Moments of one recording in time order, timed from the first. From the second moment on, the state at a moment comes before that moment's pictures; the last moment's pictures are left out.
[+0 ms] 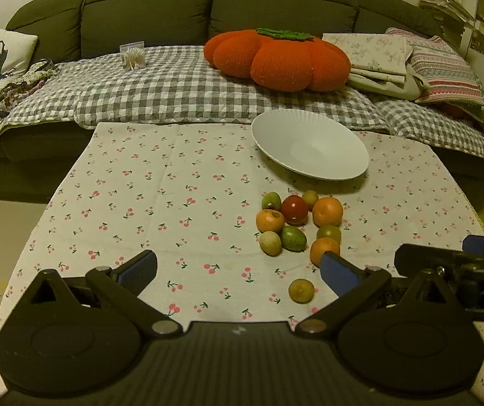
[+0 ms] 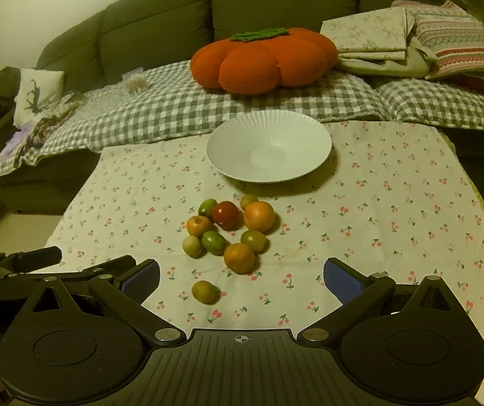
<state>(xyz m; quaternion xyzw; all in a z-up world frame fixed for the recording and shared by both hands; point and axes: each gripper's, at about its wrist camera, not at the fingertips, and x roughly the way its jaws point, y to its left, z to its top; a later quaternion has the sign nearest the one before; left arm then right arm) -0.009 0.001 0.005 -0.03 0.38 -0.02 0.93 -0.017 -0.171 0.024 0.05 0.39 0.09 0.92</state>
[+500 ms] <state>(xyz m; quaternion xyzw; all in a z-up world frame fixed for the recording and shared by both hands) -0.012 0.002 0.001 -0.03 0.38 -0.02 0.92 -0.022 -0.179 0.028 0.07 0.36 0.08 0.93</state>
